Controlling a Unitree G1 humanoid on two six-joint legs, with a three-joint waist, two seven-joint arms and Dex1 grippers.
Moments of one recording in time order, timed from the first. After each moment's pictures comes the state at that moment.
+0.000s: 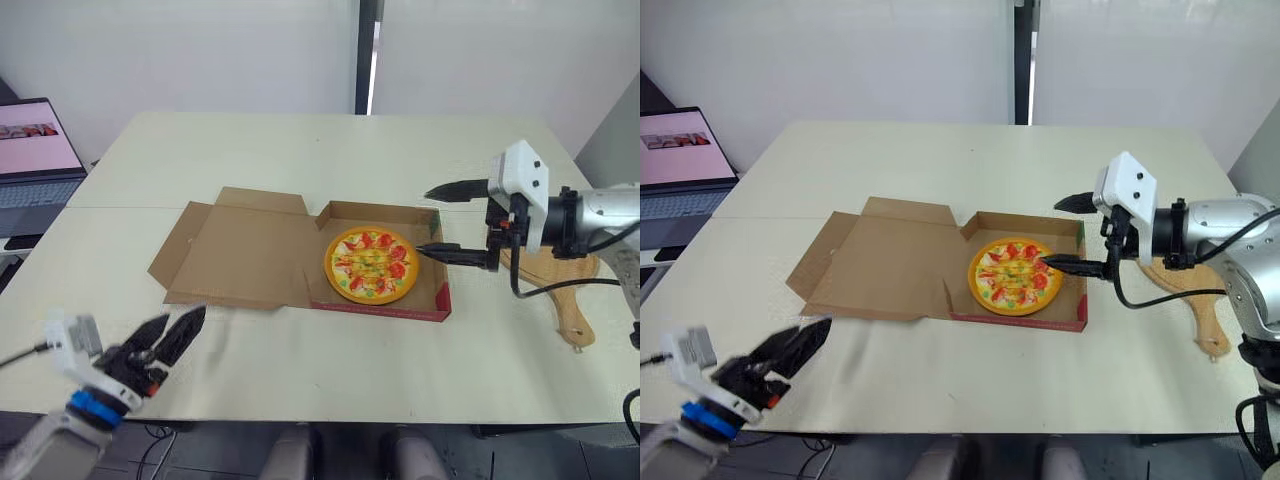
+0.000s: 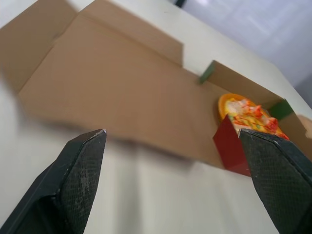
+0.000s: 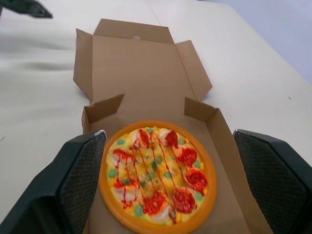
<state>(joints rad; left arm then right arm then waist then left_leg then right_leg) 0.49 0.29 0.74 -0.72 -1.19 0.81 -0.25 -0.69 -0.90 0.04 -0.32 0.53 0.69 1.06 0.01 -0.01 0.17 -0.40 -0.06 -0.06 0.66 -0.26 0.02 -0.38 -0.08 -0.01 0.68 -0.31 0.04</state>
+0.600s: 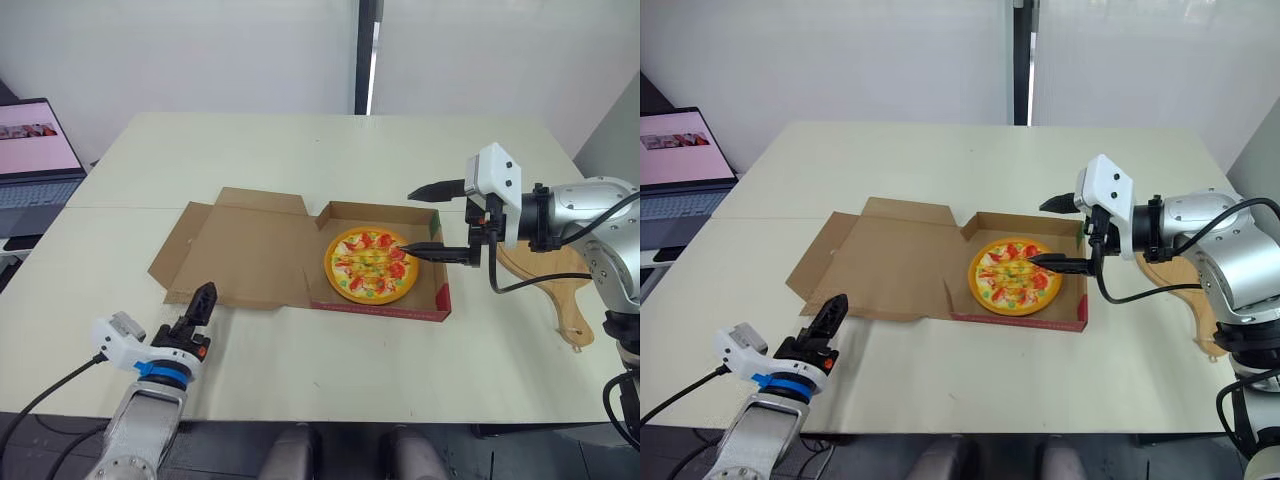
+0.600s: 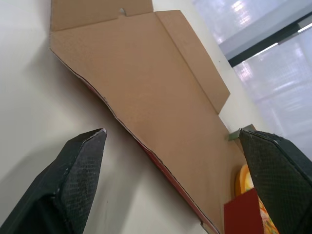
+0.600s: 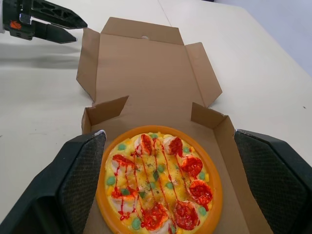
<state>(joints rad) 0.23 0.08 0.49 -0.57 -1.23 0.60 0.21 -0.73 -0.85 0.10 -0.25 0.45 0.62 1.09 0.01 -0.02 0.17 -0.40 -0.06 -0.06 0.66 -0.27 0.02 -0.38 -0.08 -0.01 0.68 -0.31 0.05</state>
